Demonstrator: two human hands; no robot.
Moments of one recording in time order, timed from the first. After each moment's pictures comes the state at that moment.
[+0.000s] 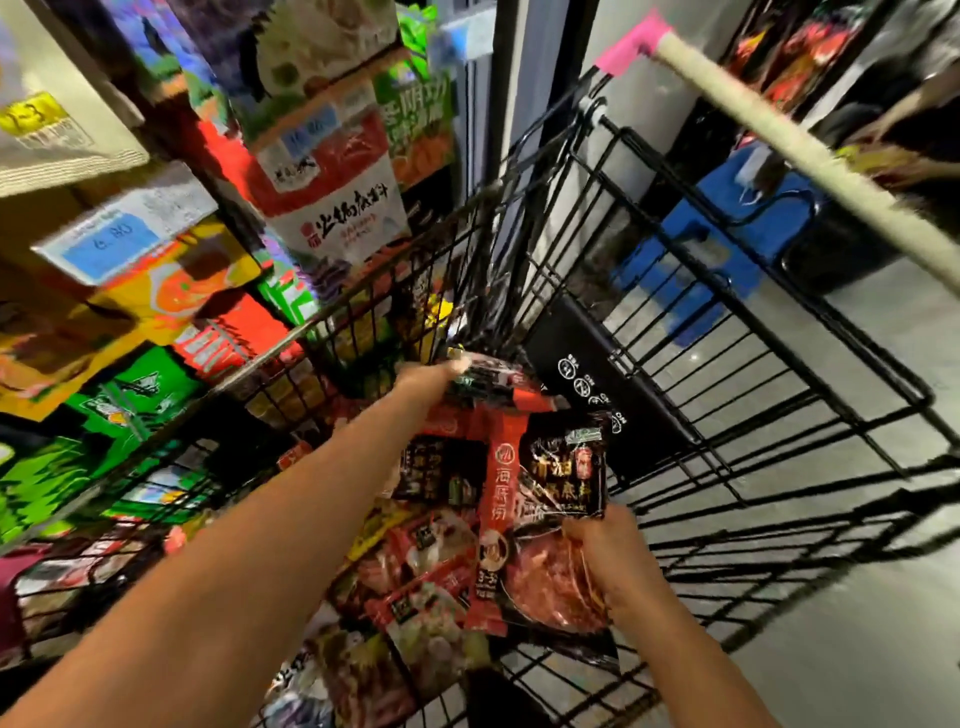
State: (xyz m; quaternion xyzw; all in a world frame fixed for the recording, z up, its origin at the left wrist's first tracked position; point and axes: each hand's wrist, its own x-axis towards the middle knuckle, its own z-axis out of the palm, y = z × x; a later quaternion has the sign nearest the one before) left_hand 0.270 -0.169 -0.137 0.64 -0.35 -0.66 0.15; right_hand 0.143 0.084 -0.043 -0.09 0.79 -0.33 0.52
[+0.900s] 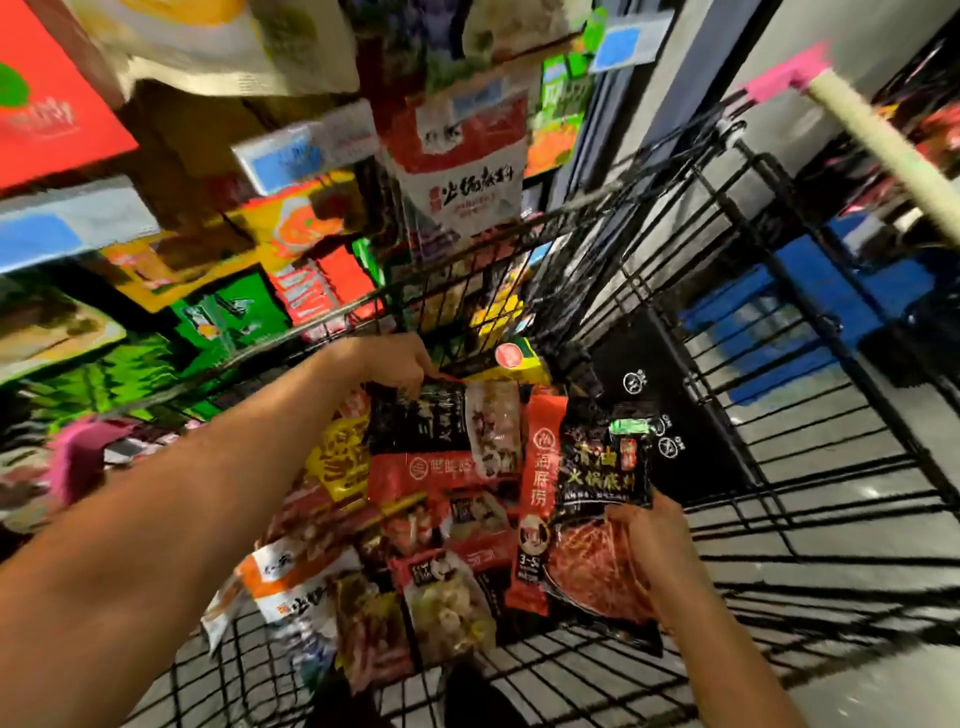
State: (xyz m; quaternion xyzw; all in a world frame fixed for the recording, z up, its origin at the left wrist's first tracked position) left_hand 0.396 -0.196 -0.070 0.48 -0.75 -0.41 -0.21; right_hand 0.143 0.058 -0.034 -0.17 0.80 -0.29 0.50
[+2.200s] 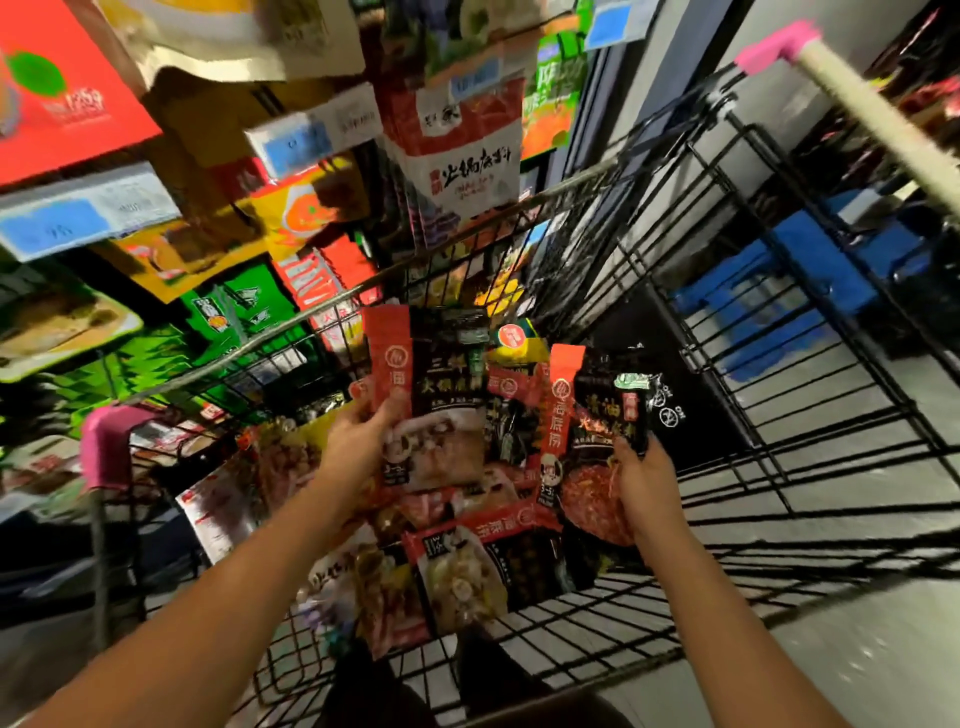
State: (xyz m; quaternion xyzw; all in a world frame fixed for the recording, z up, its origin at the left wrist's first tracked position) left_hand 0.431 -0.041 -0.090 0.69 -0.35 -0.56 0.31; right_hand 0.148 0.049 -0.063 -0.21 0.80 -0.37 0.42
